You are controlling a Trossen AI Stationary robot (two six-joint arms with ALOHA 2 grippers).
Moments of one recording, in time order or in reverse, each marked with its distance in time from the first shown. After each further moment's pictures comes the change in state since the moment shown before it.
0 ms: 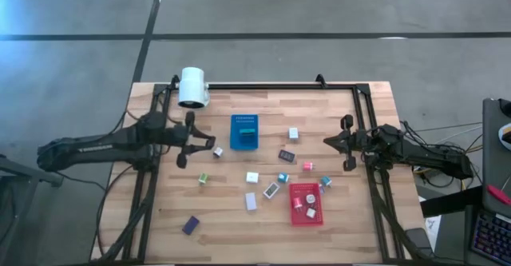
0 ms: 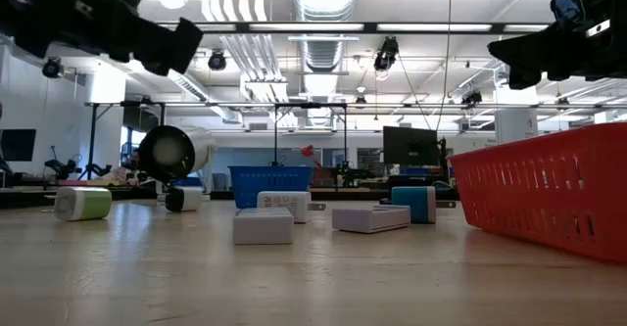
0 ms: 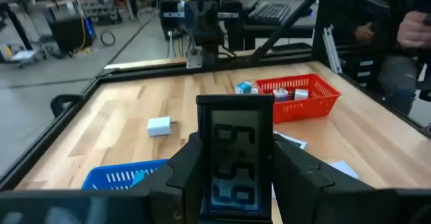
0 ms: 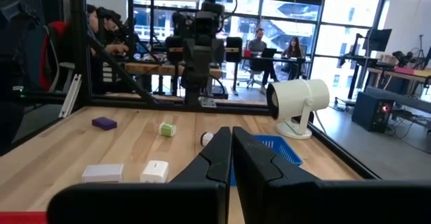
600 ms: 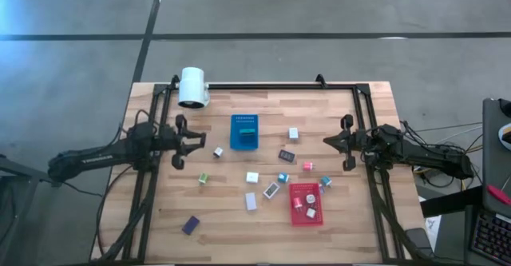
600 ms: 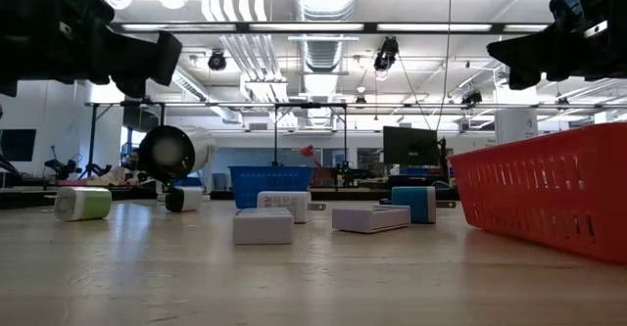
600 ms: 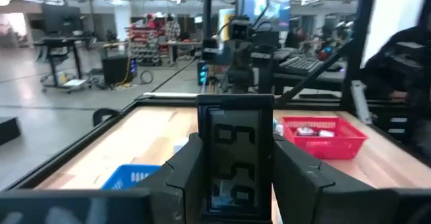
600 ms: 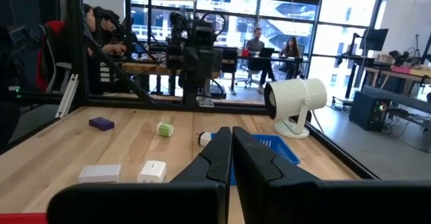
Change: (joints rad) left arm -0.002 -0.372 -0.273 0.139 -0.118 -0.152; right arm 0.000 0.006 0.000 0.006 0.011 0.000
